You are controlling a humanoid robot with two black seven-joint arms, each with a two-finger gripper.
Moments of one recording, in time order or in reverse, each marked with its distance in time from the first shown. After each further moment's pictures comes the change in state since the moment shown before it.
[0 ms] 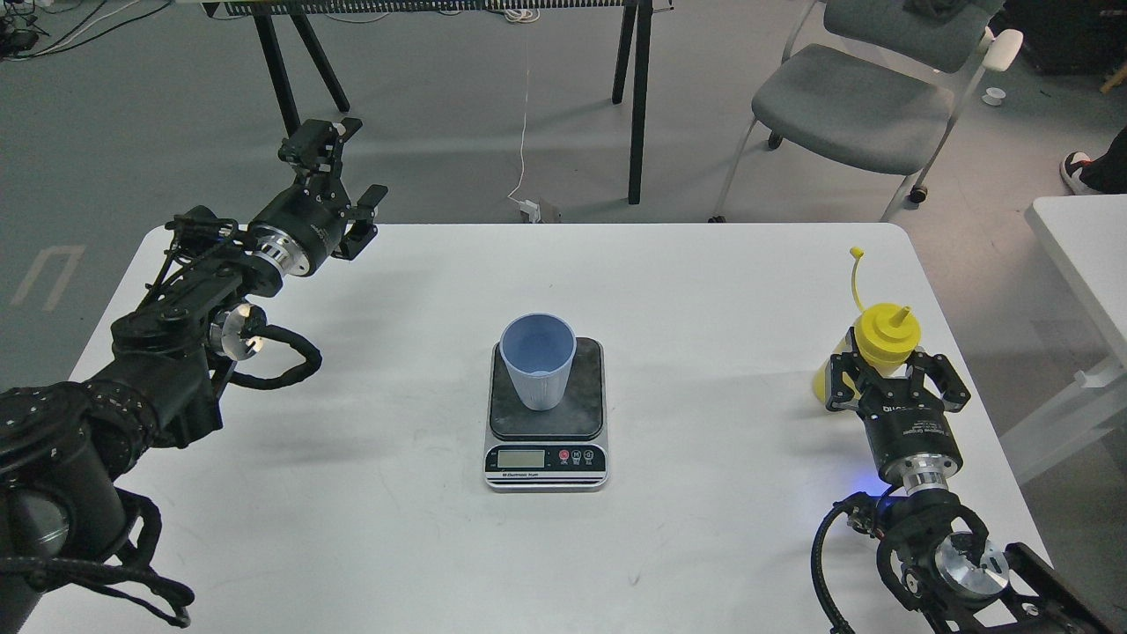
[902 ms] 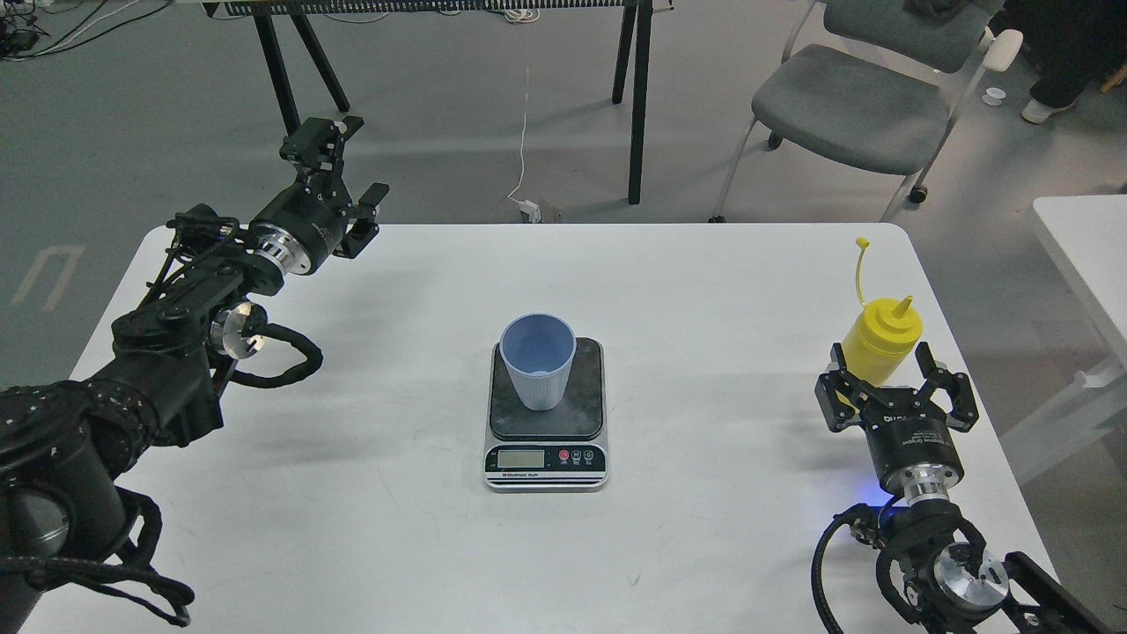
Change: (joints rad) left arm -0.004 0.000 0.000 -0.003 0.000 0.000 0.000; right arm -0.032 -0.005 -0.032 0.004 -0.040 0.000 0.025
